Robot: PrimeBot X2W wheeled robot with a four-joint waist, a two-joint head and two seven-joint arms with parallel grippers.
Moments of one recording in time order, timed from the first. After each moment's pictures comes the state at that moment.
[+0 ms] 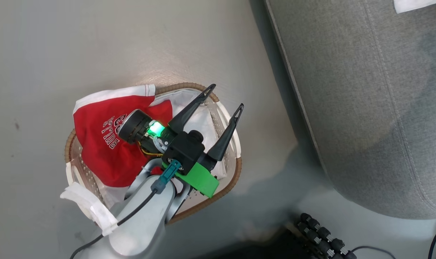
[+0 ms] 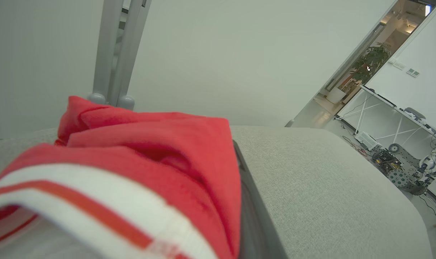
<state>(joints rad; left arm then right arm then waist) -0.54 0.12 -0.63 0.27 -0.10 -0.13 -0.26 -0.94 -0.24 -0.52 0.49 -0.21 0.13 -0.26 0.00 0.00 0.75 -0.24</state>
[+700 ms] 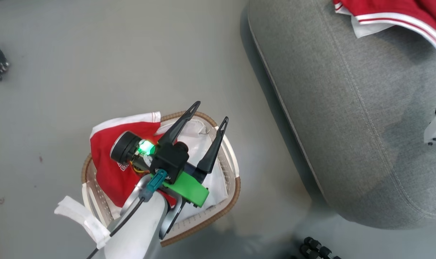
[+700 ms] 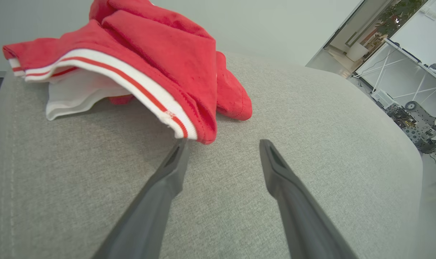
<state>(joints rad) -0.45 0.11 -0.55 0.29 -0.14 -0.12 -0.26 -0.58 -0.16 -0.49 0.49 -0.21 0.13 -0.26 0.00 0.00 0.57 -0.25</state>
